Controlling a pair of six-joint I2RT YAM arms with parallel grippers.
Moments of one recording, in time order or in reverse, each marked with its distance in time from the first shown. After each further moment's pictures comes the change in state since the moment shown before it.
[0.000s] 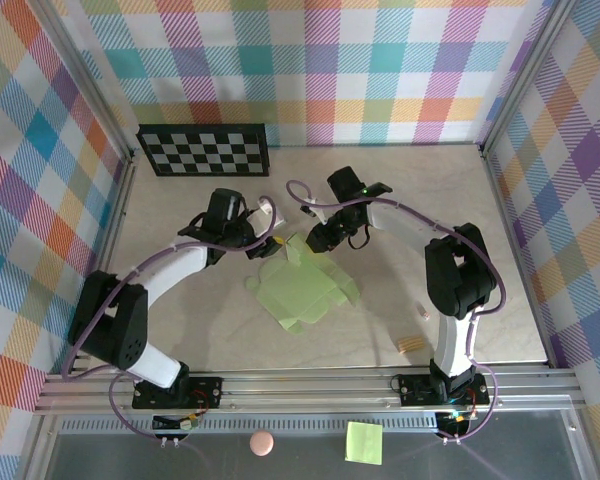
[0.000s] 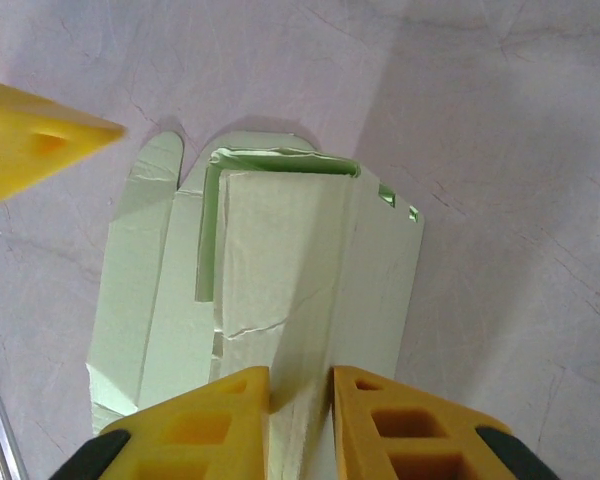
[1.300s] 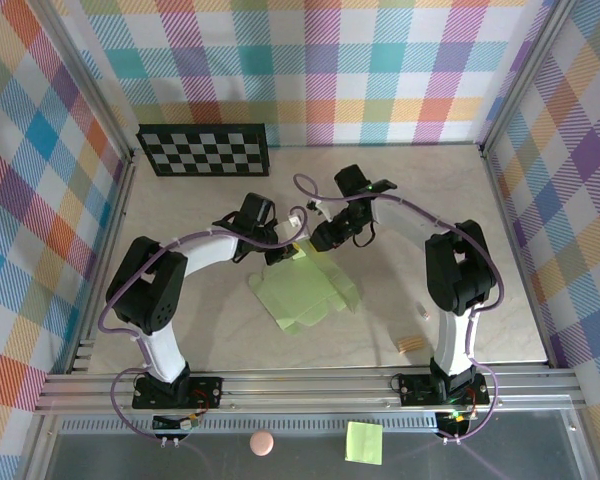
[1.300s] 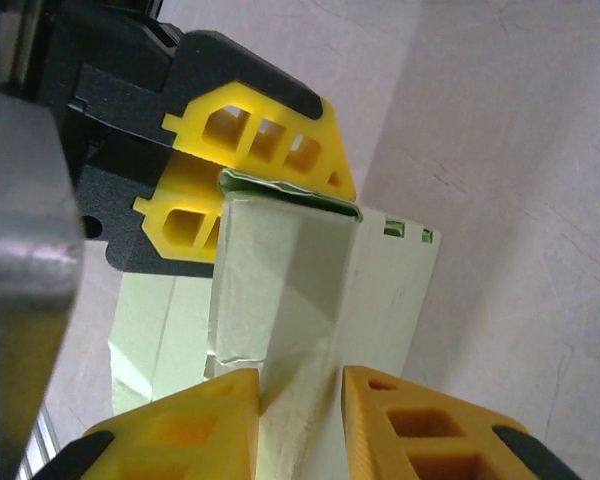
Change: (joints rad) left arm -0.108 0.253 0.120 0.007 0.005 0.084; right arm -0.044 0.019 0.009 -0.042 -0.078 0.001
